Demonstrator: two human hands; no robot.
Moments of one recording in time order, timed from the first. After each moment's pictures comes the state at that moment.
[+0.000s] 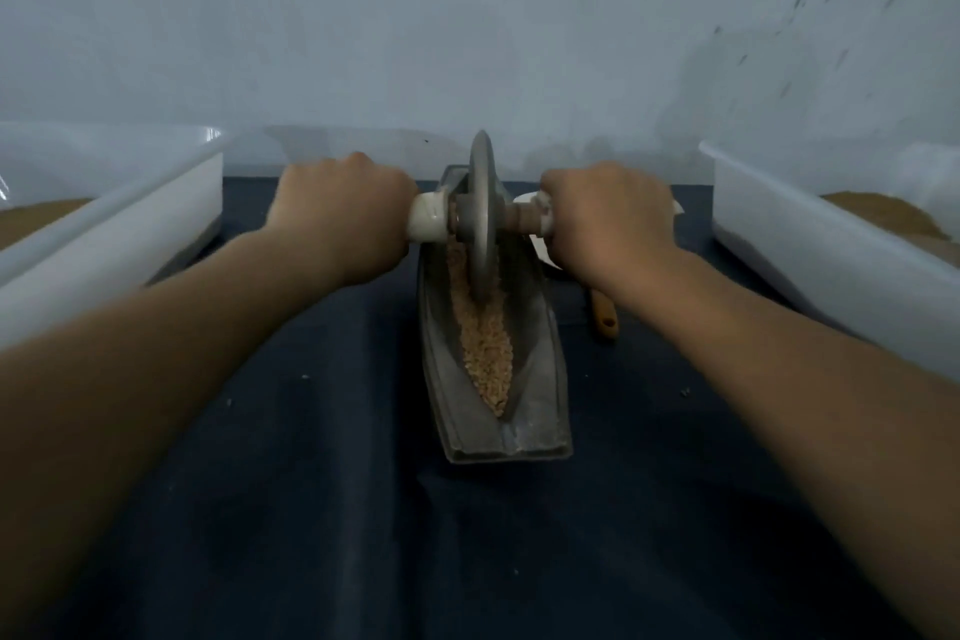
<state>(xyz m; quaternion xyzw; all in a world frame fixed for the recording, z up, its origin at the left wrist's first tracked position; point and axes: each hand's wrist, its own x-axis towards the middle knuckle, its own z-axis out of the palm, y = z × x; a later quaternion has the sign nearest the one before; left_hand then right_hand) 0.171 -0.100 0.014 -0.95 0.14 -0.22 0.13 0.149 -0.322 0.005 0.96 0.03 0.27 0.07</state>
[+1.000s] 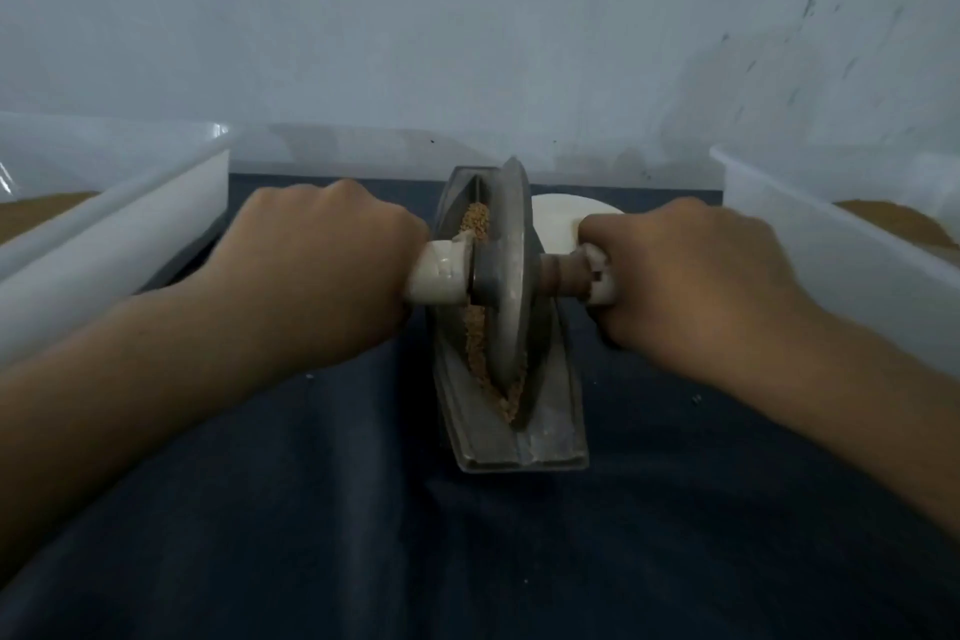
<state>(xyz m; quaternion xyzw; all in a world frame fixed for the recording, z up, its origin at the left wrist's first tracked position) 0.109 -0.076 0.013 -0.91 0.23 -0.30 0.16 0.076 -0.341 0.005 0.93 0.12 0.34 0.10</state>
